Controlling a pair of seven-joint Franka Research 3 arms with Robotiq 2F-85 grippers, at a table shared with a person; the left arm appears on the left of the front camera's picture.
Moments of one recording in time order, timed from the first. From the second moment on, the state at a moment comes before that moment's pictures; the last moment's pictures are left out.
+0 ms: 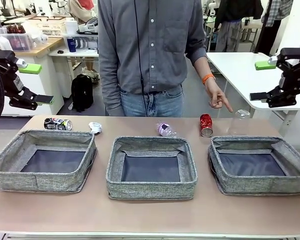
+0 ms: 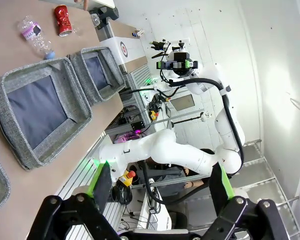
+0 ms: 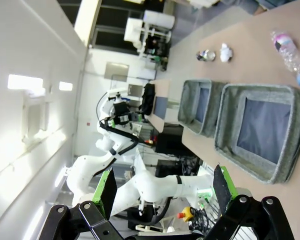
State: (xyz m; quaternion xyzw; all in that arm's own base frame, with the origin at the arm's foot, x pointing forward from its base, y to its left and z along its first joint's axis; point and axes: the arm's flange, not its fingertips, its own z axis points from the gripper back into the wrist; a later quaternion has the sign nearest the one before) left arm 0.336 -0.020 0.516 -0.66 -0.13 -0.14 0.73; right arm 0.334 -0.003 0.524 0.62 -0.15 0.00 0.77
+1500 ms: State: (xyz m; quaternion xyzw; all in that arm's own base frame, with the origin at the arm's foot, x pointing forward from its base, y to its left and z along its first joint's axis) left arm 0.336 -0.020 0.515 -0.66 -0.13 -0.14 0.73; right arm 0.389 -0.059 0.514 0.32 -0.48 0.47 0.67
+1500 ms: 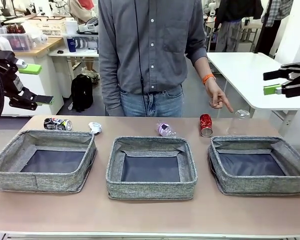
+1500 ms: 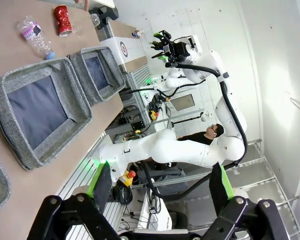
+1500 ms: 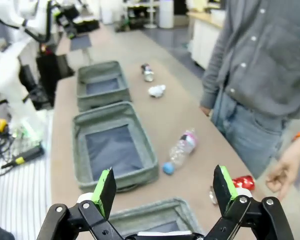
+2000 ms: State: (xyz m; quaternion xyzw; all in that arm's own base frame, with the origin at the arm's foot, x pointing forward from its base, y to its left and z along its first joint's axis) left arm 0.337 -0.020 0.515 -0.66 -0.13 -0.14 0.73; right arm 0.431 -0.126 0.454 0.35 -0.46 0.46 0.68
